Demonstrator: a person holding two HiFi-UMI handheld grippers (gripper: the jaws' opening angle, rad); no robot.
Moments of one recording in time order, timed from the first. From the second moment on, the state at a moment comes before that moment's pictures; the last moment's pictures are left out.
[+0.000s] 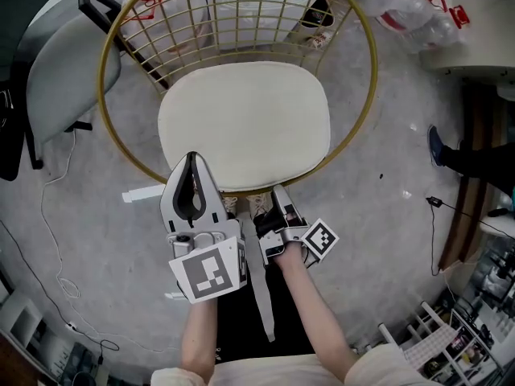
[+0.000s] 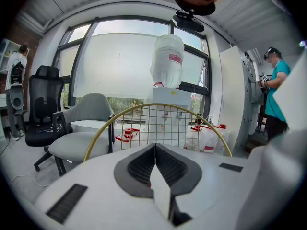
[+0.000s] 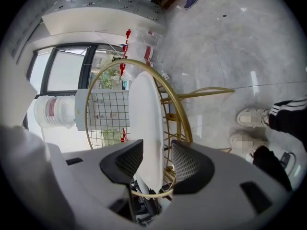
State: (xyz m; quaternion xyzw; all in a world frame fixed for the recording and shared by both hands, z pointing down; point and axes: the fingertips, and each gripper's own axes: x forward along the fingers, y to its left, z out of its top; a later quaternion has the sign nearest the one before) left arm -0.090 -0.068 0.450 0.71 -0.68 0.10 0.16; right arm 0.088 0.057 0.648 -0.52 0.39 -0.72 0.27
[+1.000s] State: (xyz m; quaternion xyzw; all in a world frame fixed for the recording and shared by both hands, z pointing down) left arm -0.117 -0.113 0.021 0.73 -0.68 -0.07 -0.01; right arm 0.075 -0.110 -0.035 -0.63 0.76 0.09 0.13
